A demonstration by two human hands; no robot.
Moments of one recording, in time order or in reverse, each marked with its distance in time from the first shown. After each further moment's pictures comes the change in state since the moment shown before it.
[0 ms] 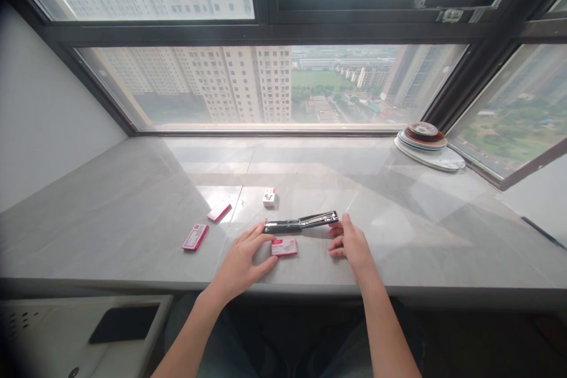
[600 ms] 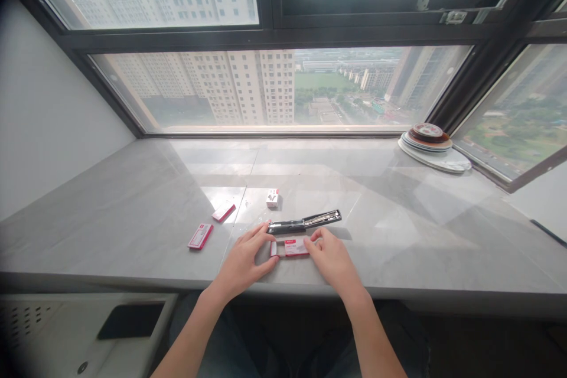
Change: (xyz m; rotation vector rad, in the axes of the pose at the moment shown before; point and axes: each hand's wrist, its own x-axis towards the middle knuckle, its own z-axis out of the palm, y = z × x) left_hand -0.002 -0.009 0.003 -0.045 0.010 -0.006; right_hand -0.030 -0.001 0.041 -0.671 -0.183 -0.237
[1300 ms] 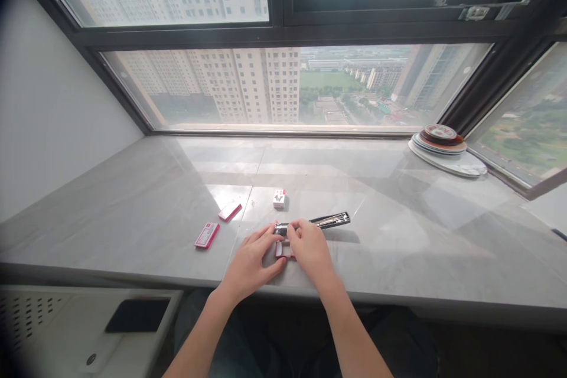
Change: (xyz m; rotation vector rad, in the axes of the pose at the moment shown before) left_hand -0.001 0.002 0.001 0.005 0.023 0.010; right_hand 0.023 -0.058 0.046 0.071 0.047 -0.116
